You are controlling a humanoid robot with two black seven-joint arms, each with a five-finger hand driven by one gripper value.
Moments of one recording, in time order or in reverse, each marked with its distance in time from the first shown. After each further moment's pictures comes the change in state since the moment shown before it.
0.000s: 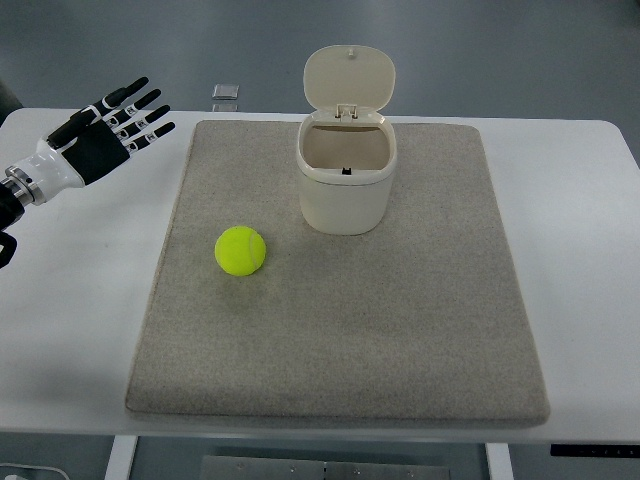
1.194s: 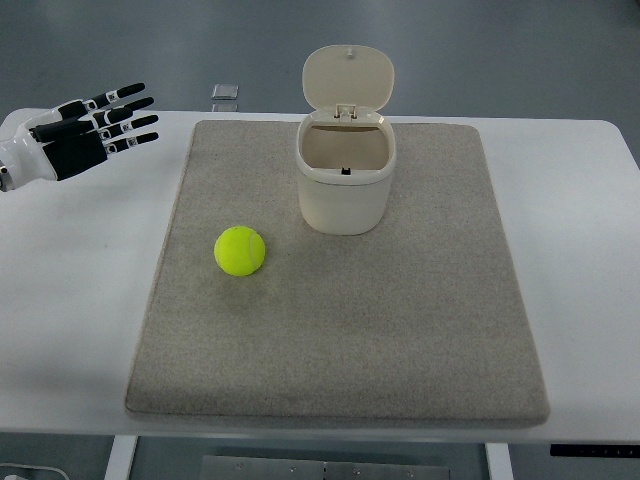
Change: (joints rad) left arm -0.075 0.103 0.016 -0.020 0.410 0.000 -0.002; right arm 0.000 0.000 0.000 0.000 0.000 0.000 0.000
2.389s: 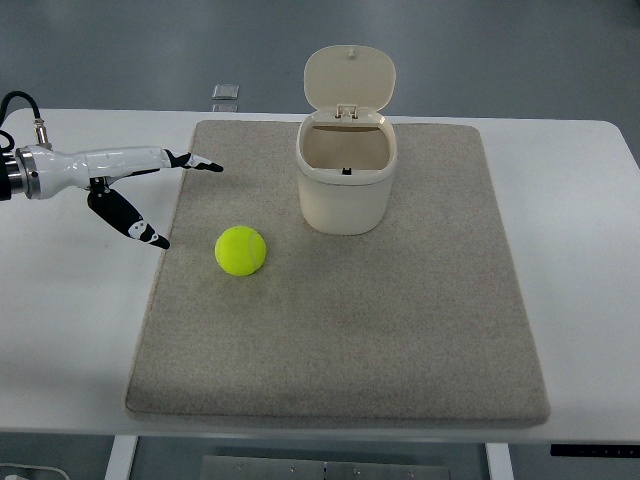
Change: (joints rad) left arm -0.016 0.126 -0.003 -0.439 1.580 0.304 -0.486; right arm 0.000 0.000 0.000 0.000 0.000 0.000 0.000
